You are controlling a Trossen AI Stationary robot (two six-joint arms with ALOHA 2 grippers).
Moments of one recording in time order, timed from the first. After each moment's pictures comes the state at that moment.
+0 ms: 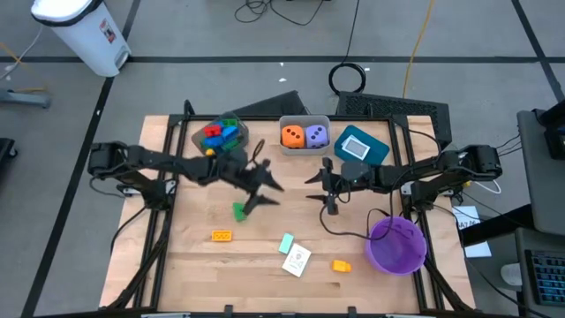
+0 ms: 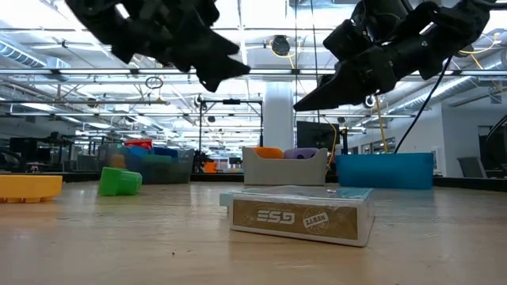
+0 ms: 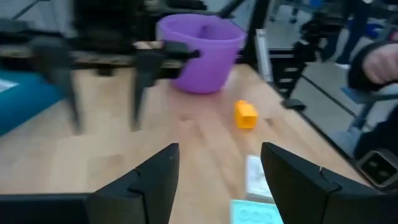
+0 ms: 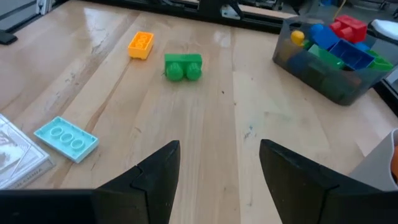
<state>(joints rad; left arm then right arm) 0.06 1.45 0.72 0.41 0.42 0.02 -0.06 1.36 0.54 0.45 -0.08 -0.17</state>
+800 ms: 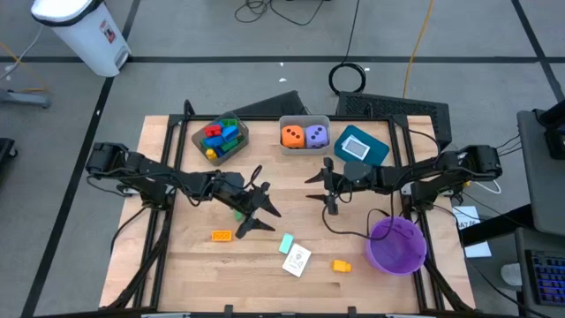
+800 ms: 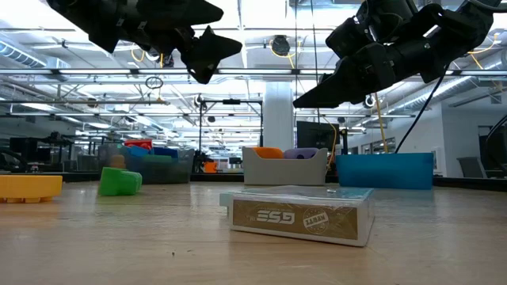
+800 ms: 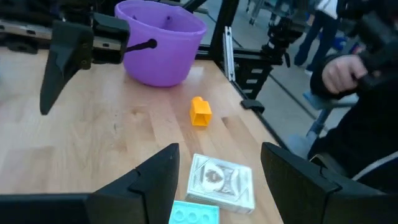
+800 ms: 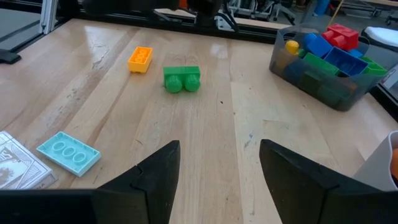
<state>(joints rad) -0.11 1.45 0.71 0.44 0.36 -0.13 -0.06 1.36 0.51 0.53 -0.08 -0.14</state>
